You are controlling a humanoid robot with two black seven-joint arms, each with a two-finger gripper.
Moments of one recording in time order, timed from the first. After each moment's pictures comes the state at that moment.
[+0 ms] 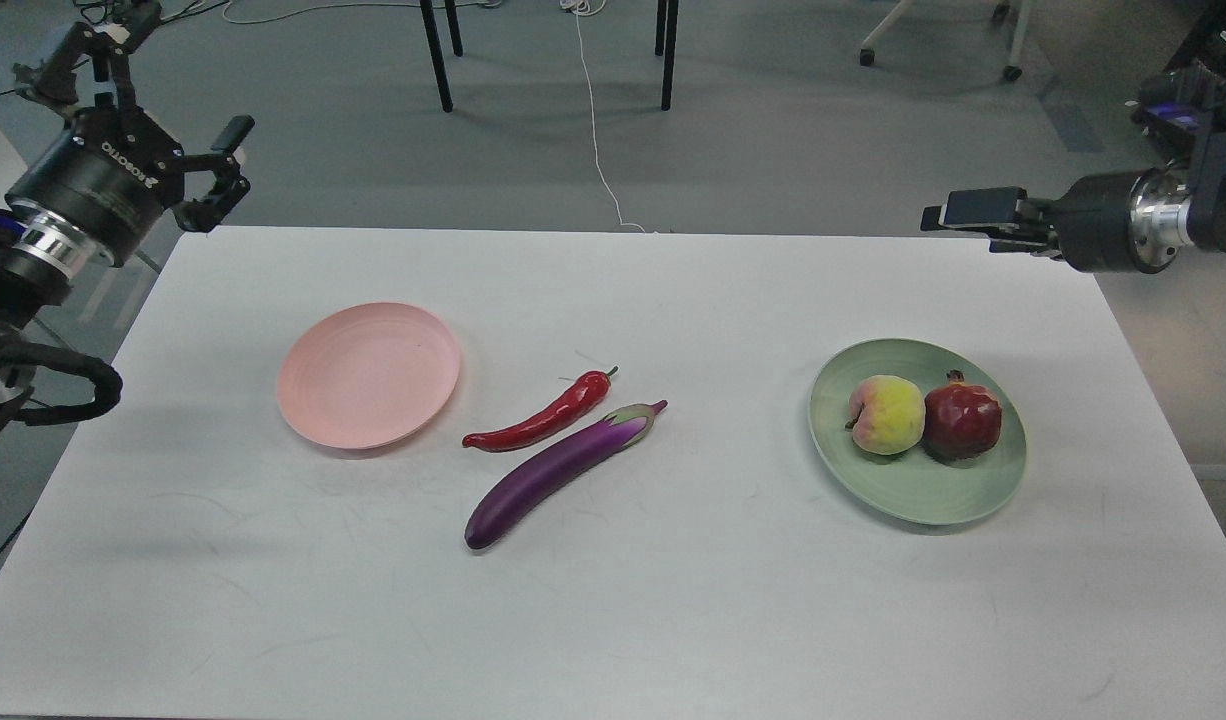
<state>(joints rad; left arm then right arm) -0.60 0.74 -0.88 -1.17 0.14 -0.36 -0.24 1.40 -0.78 -0.27 0.94 -0.79 0.43 0.30</state>
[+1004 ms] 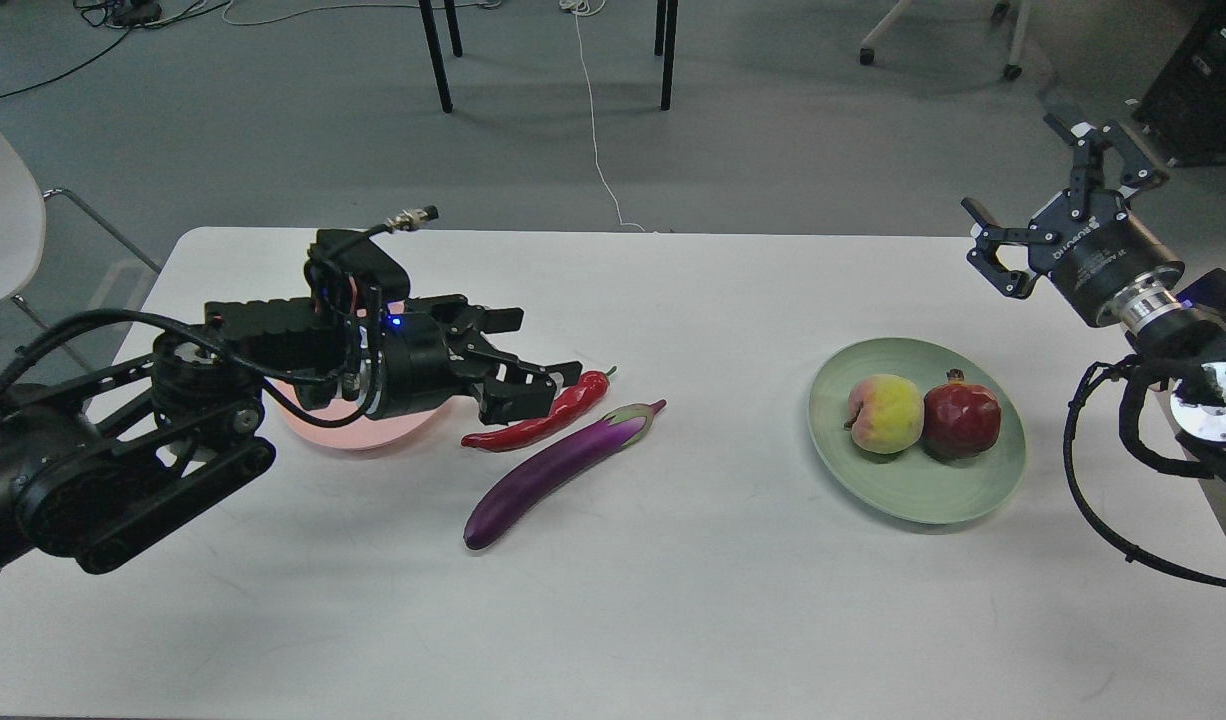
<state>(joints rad) -0.75 0.53 -0.49 -1.42 2.09 -0.33 -0.25 0.63 -0.63 0.61 0.89 0.23 0.43 0.34</state>
